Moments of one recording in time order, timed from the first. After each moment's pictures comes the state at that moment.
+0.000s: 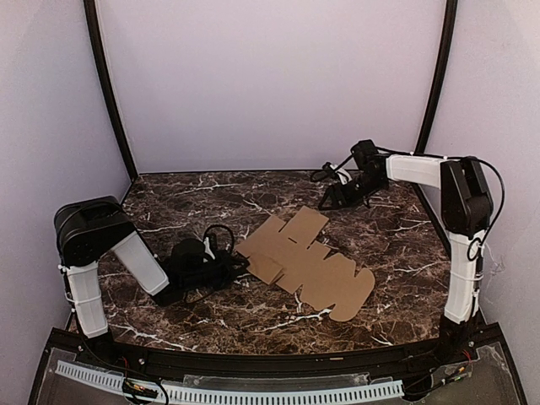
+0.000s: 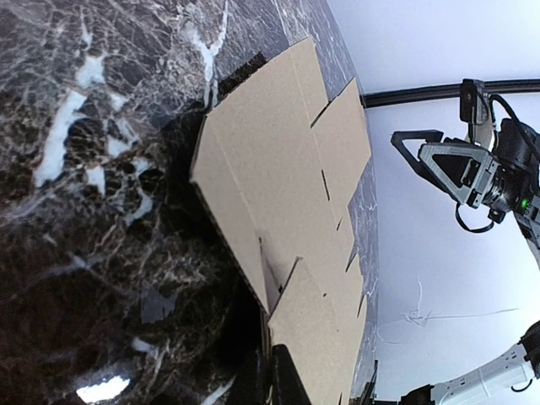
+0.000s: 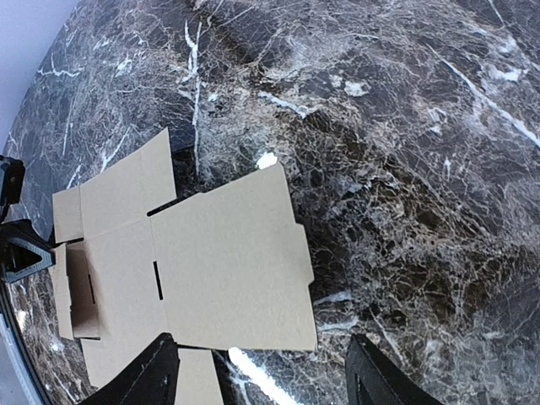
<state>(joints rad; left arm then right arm) -0.78 1.93 0.50 1.05 0.11 -1.26 0.34 2.07 1.62 -0.60 -0.55 -0.08</state>
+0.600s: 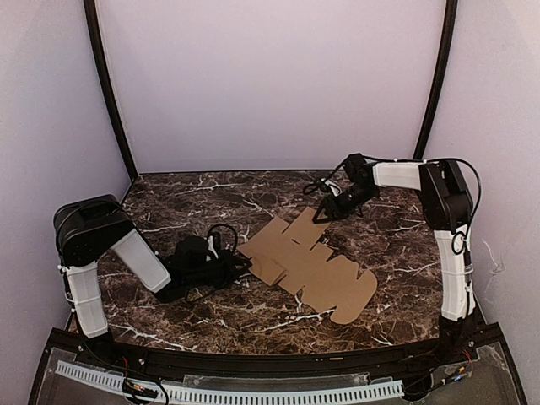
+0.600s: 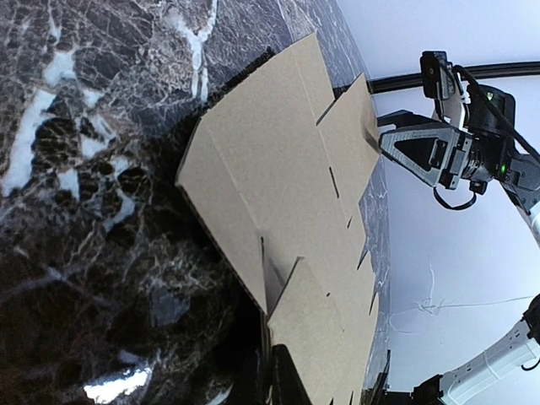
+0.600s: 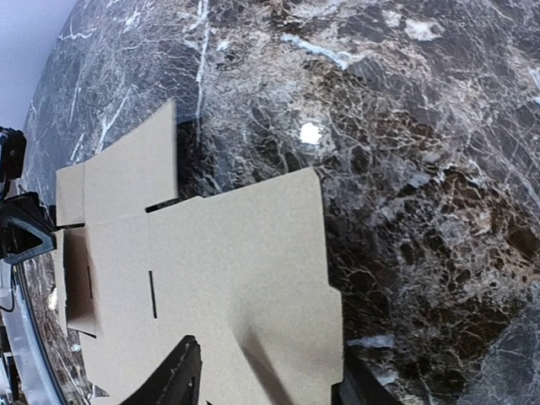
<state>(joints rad) -0.78 1.93 0.54 0.96 0.14 -1.21 0.34 2.27 1.74 -0.68 -0.68 -0.15</state>
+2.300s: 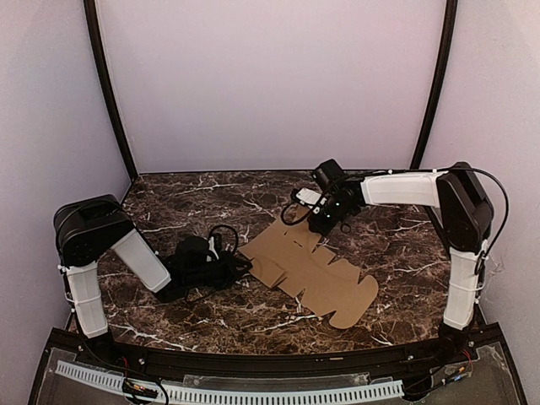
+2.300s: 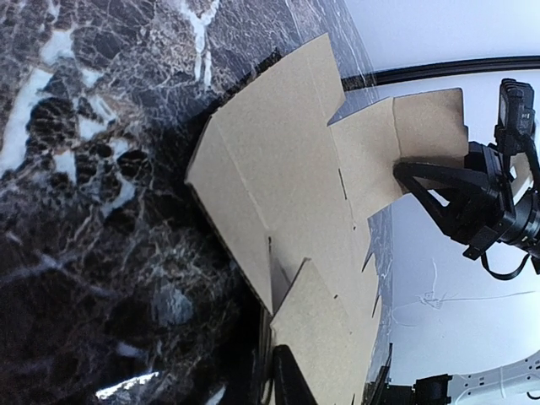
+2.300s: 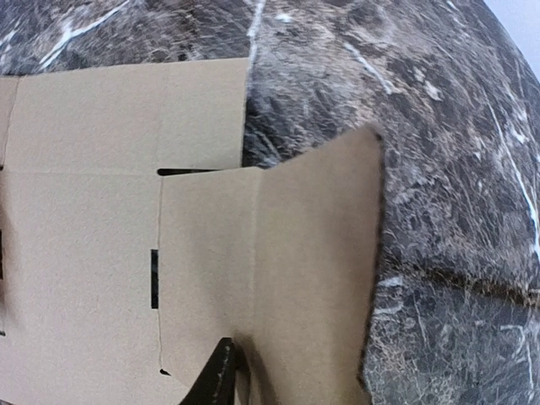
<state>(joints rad) -0.78 1.93 0.54 0.95 0.15 -1.20 0.64 1.98 1.44 -0.51 0.00 -0.27</state>
